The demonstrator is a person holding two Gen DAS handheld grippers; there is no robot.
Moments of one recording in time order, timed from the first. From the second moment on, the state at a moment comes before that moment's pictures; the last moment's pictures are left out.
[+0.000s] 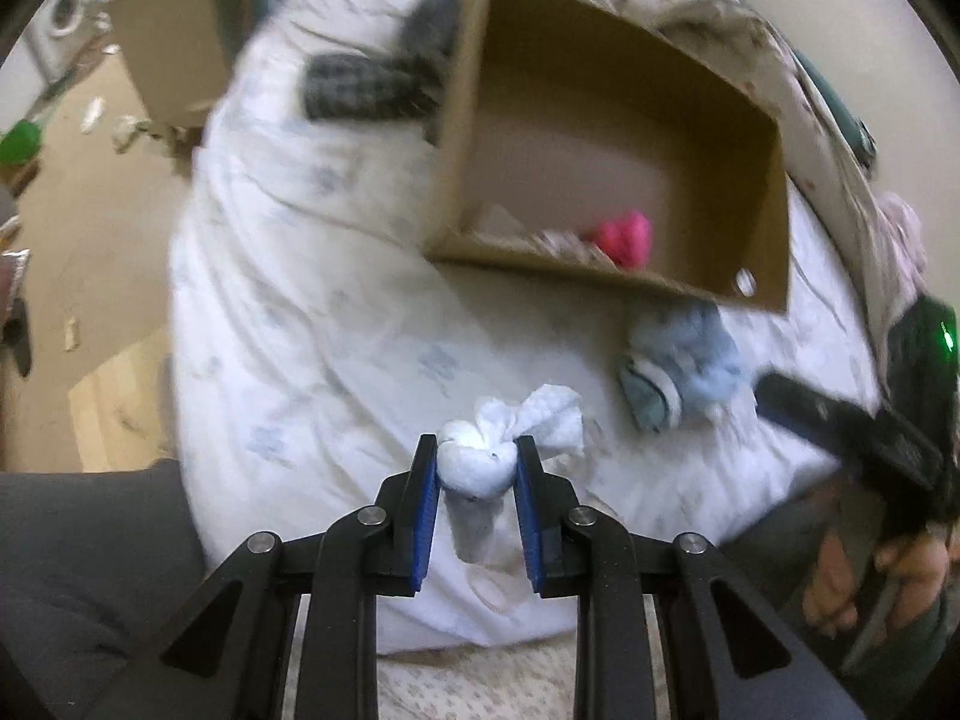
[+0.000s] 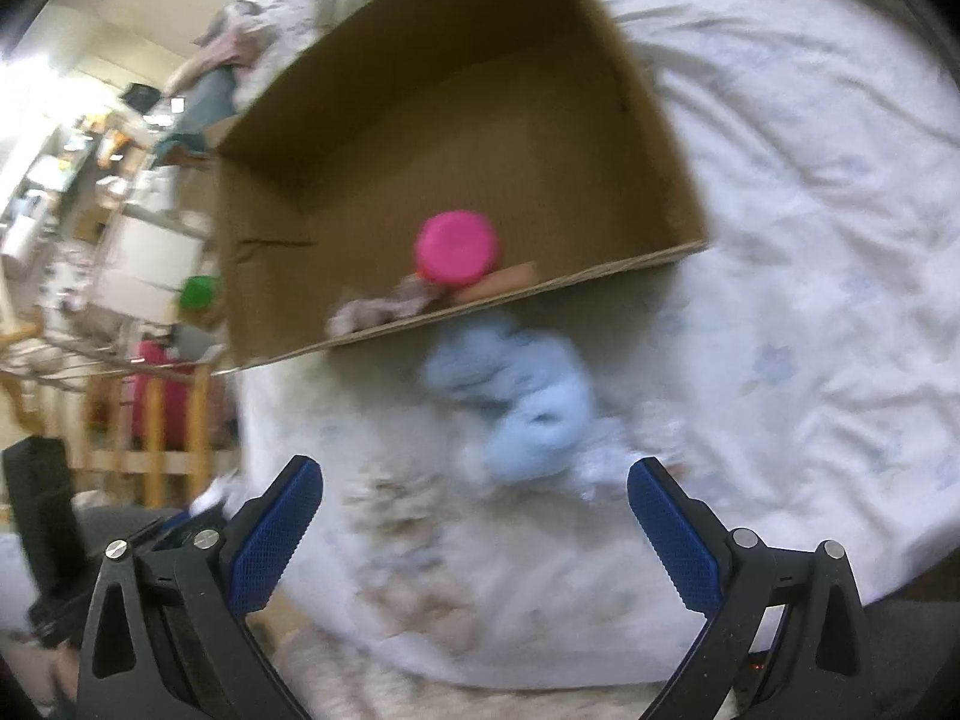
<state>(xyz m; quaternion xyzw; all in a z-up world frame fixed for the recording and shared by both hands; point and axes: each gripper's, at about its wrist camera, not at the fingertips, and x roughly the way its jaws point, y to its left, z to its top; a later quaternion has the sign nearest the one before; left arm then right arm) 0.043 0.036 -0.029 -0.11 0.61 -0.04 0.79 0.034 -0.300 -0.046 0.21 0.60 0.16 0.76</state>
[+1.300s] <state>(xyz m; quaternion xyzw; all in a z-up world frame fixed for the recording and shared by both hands) 0.058 0.059 -0.040 -0.10 0.59 0.05 0.80 0.035 -0.183 -0.074 0.05 0.62 0.23 0.75</state>
